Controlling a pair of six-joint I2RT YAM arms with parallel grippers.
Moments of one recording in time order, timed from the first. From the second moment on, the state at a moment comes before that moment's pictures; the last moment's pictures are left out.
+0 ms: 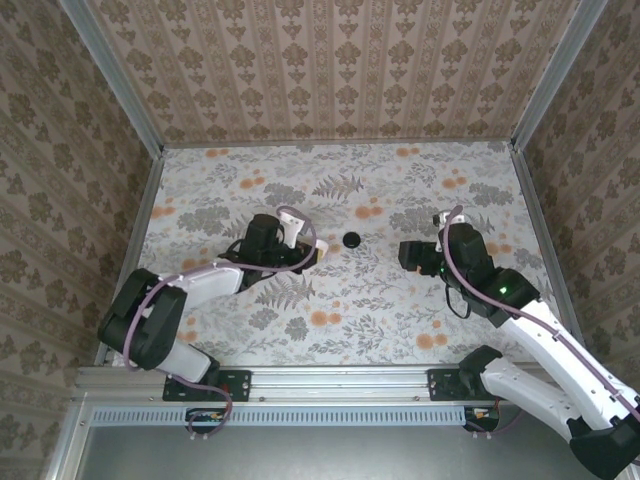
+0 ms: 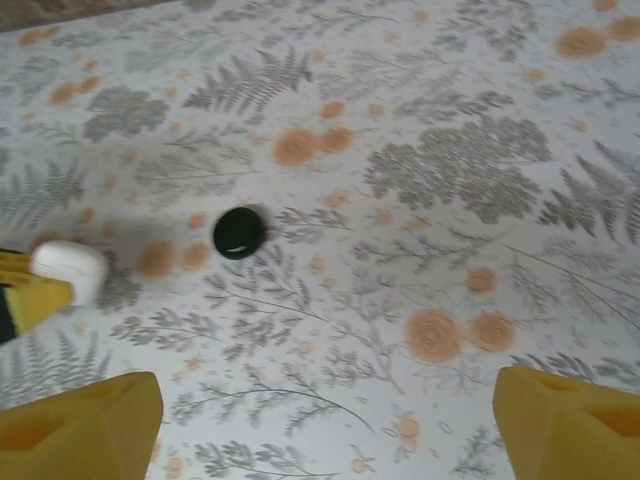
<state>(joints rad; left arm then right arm) -0.56 1.51 0.66 0.19 0.44 -0.27 0.50 0.81 0.80 -0.67 0.24 0.45</state>
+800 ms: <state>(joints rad) -0.27 1.75 0.90 -0.15 0.46 -0.13 0.38 0.82 0.59 -0.52 0.48 0.37</state>
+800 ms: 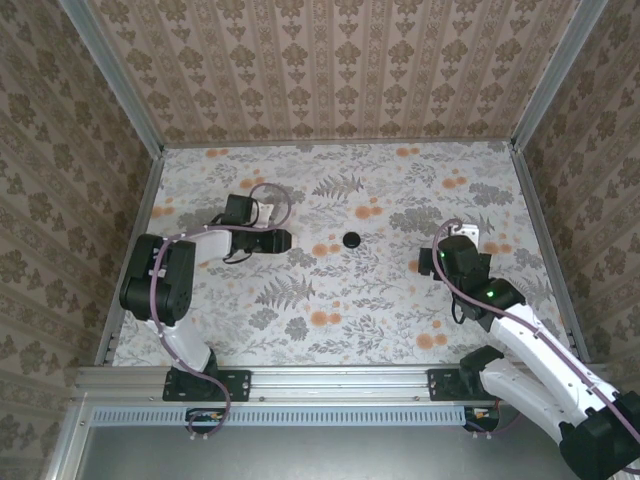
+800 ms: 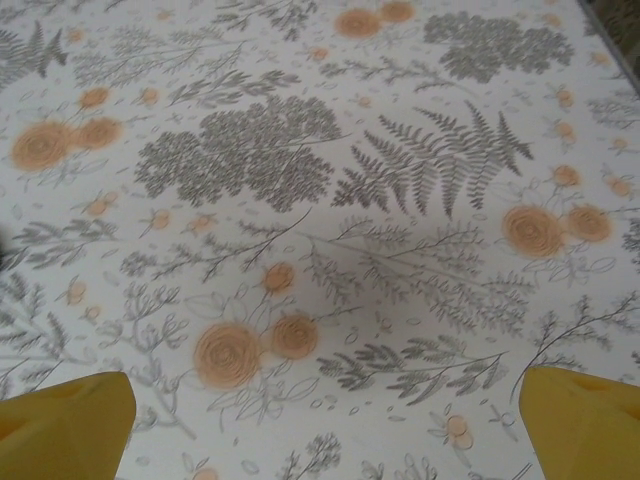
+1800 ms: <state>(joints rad) -0.02 1.27 0.58 0.14 0.07 0.07 0.04 1.11 0.34 0.39 0.39 0.13</state>
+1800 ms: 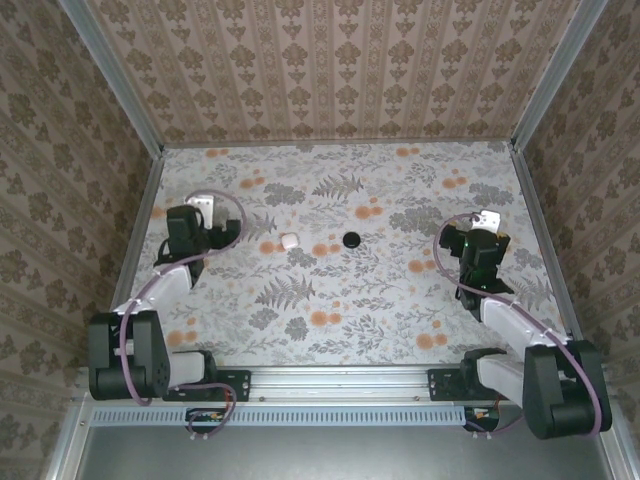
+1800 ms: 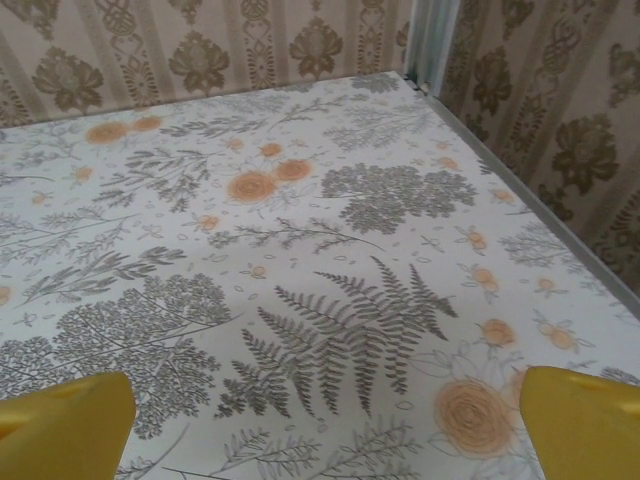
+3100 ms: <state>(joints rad) -0.02 1.54 0.40 0.76 0.00 0.11 0.03 1.53 0.36 0.81 0.23 0.08</state>
